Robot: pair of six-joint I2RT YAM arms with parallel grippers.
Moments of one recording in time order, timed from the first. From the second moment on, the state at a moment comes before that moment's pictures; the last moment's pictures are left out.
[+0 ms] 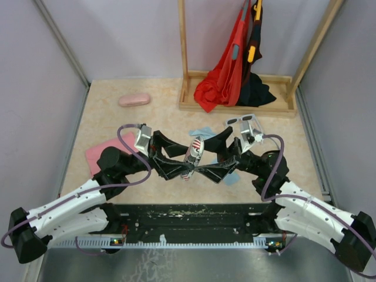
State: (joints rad) left arm -0.90 0.86 0.63 0.61 0.49 -0.49; right arm 0.78 0.79 0.48 0.84 -0.56 0.61
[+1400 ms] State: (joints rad) left arm -0.90 0.83 0.83 0.18 0.23 -0.31; right arm 0.83 0.78 0.65 0.45 -0.26 0.54
